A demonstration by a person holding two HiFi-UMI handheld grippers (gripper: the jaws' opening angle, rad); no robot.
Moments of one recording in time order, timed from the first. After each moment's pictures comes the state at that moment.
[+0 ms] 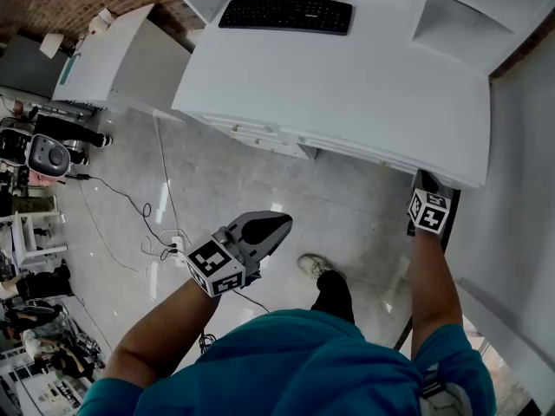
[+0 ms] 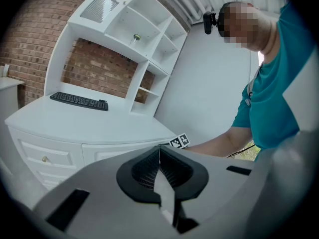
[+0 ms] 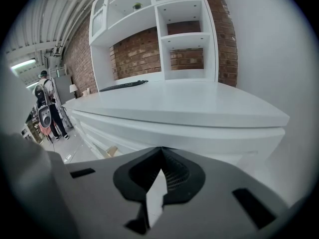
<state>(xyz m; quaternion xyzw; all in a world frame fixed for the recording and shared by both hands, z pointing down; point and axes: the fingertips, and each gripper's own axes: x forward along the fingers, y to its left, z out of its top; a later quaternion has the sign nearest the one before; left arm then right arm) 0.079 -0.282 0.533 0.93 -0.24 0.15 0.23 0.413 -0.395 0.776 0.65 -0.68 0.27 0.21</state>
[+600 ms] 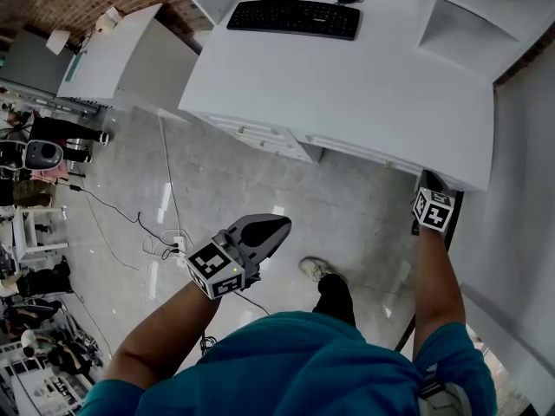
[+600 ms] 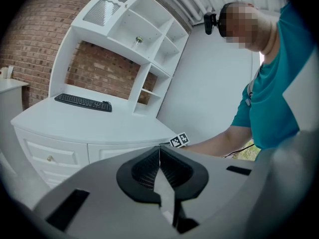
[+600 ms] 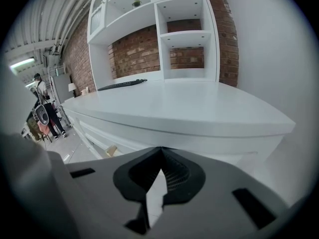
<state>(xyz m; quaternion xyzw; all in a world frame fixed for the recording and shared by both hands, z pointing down) 0.065 -0.280 0.529 0.93 -0.26 0.15 0.24 0.417 -0.409 0.774 0.66 -0.67 0.27 0.22</state>
